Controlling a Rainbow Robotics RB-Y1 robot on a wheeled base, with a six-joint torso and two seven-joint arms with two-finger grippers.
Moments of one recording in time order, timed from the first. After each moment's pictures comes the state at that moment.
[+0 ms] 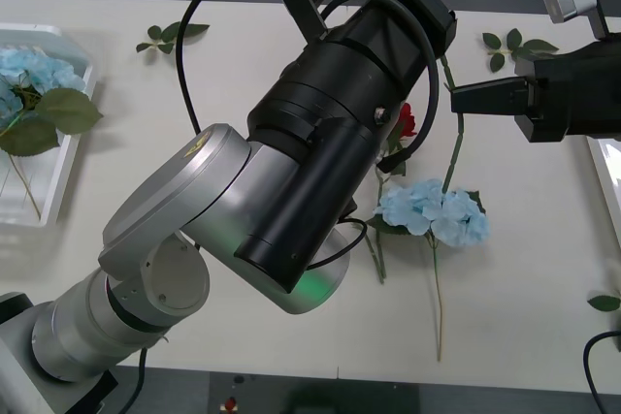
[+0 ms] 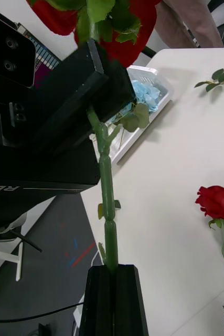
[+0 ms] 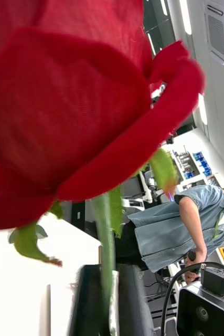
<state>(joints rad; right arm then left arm) -0.37 -0.61 -0.25 -1.92 -1.79 1.49 1.81 -0.58 0.26 -0.76 -2.18 -0.42 0.85 0.18</state>
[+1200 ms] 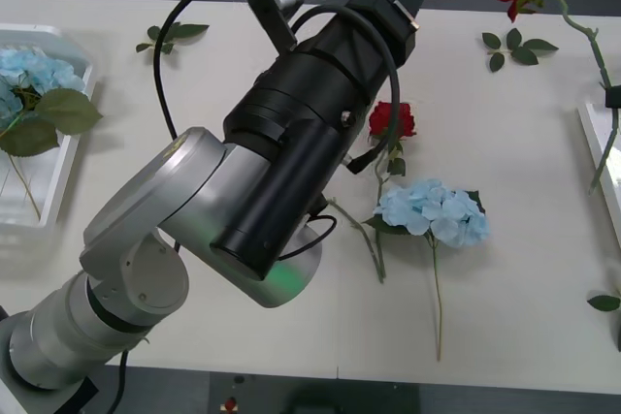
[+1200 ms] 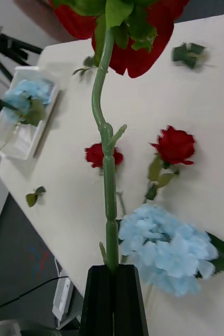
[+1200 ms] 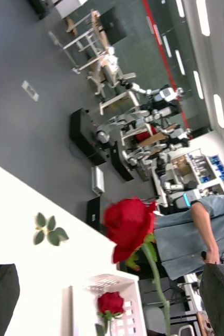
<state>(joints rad) -0.37 -0.75 -0.59 -1.67 -1.58 1.77 1.77 -0.53 0.32 -0.72 -2.19 -0.37 0.85 0.18</state>
